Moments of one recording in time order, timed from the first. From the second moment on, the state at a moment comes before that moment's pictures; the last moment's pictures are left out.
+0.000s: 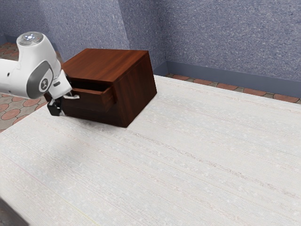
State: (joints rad) arm 0.31 0.18 0.21 -1.64 0.22 2.21 1.48
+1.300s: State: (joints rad) arm 0.31 -0.14 0.22 -2.01 0.30 2.21 1.48
